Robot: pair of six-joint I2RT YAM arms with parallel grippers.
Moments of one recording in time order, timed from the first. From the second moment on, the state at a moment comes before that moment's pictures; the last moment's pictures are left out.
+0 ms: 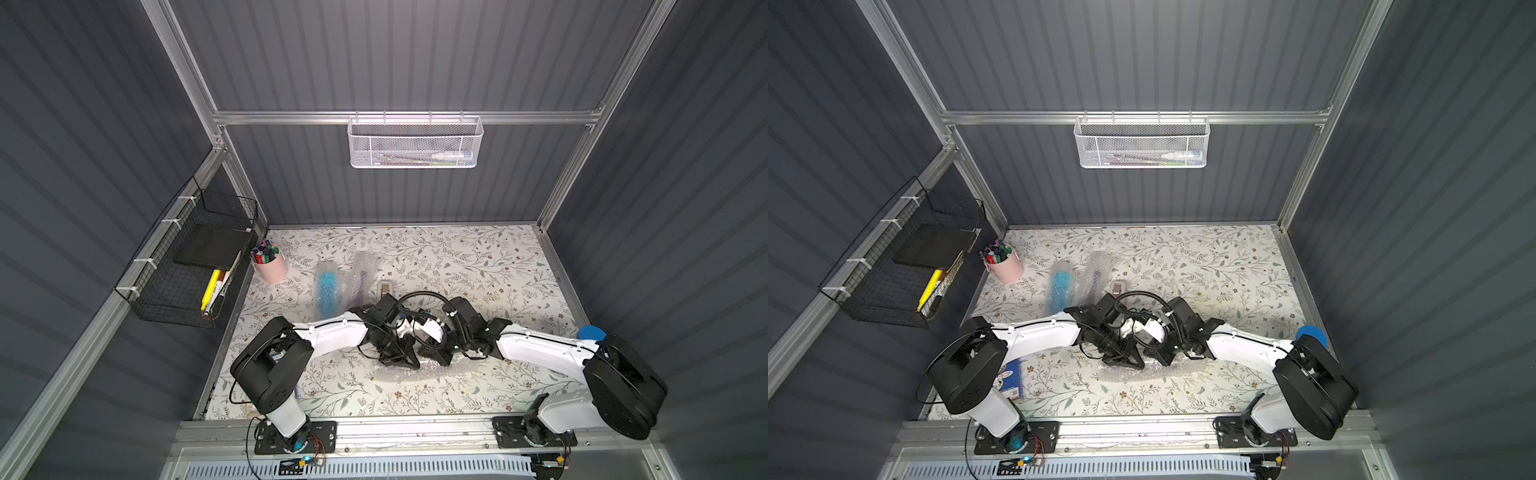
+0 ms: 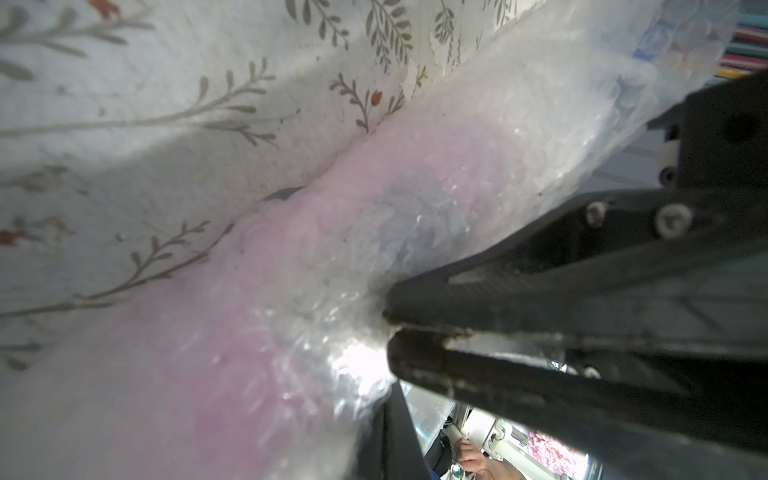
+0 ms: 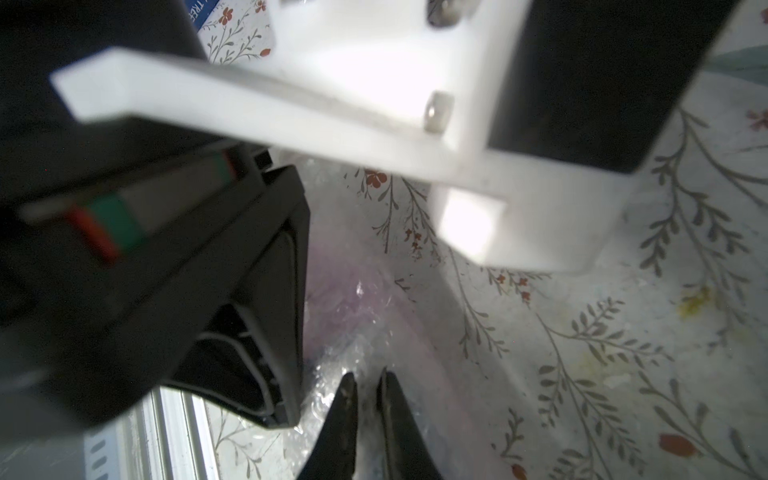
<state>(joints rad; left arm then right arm) -0.80 1.65 0.90 -0.44 0.77 -0.64 0.74 1.41 0.68 -0.21 -0.49 -0.09</state>
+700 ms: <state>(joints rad) -0.83 1.62 0.93 -0.59 0.68 -0.64 0.74 1.42 0.68 -0.20 -0.50 -0.09</state>
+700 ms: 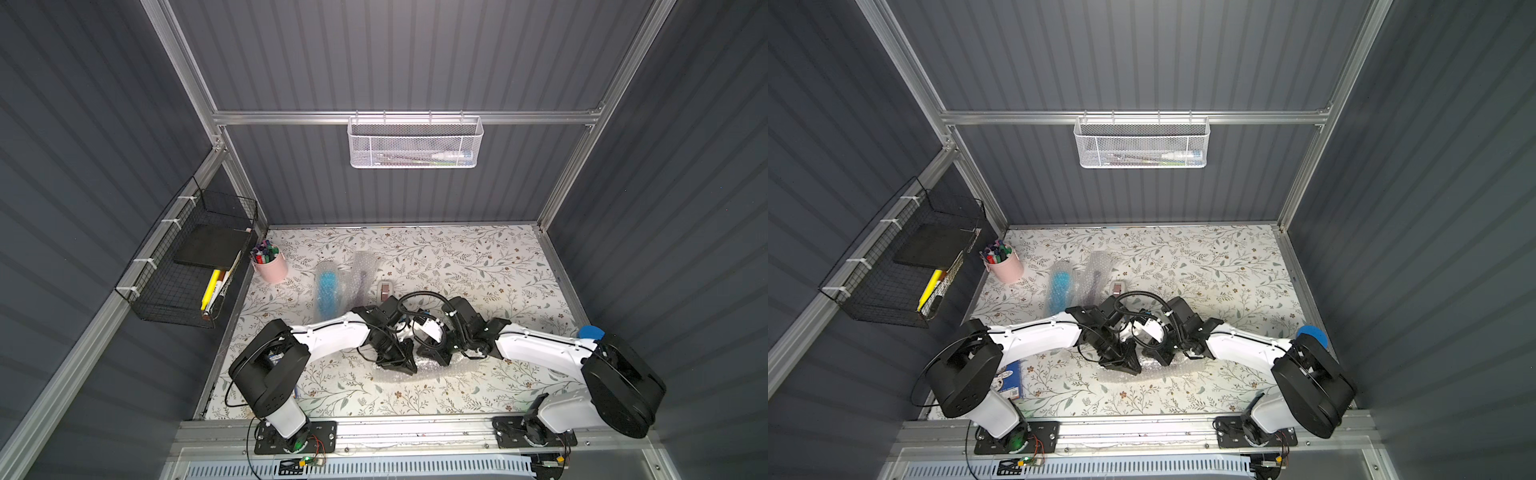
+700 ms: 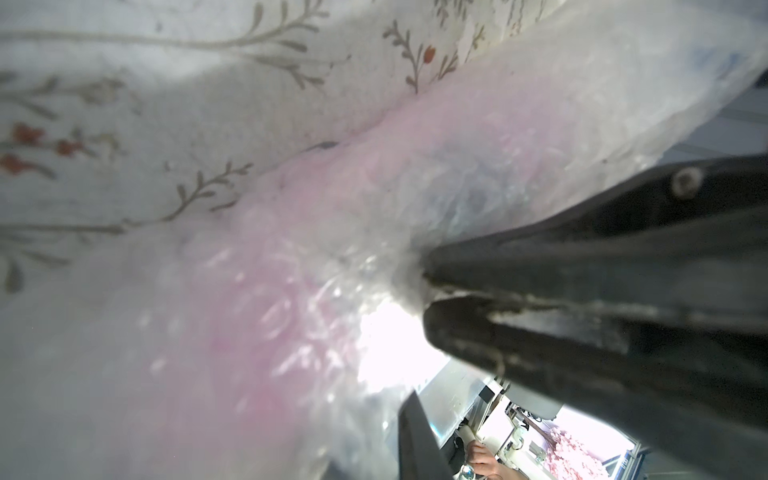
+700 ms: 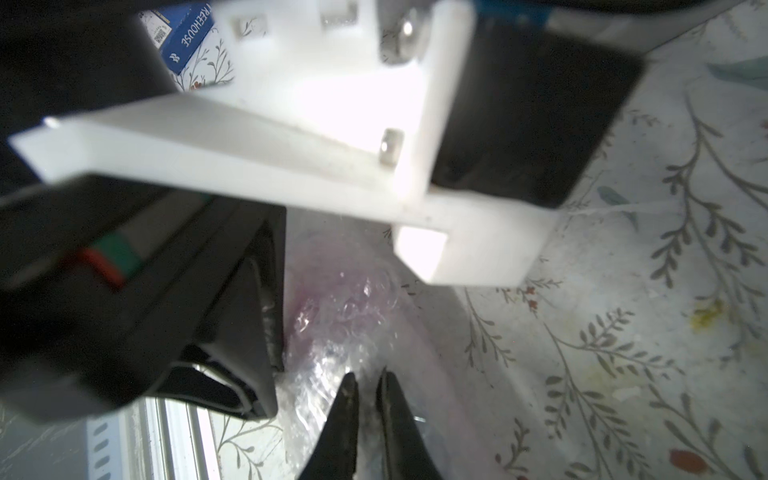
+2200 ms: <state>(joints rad) -0.84 1.58 0.84 -0.43 0.70 -0.71 0.75 1.41 0.66 -0.18 -0.53 -0.12</state>
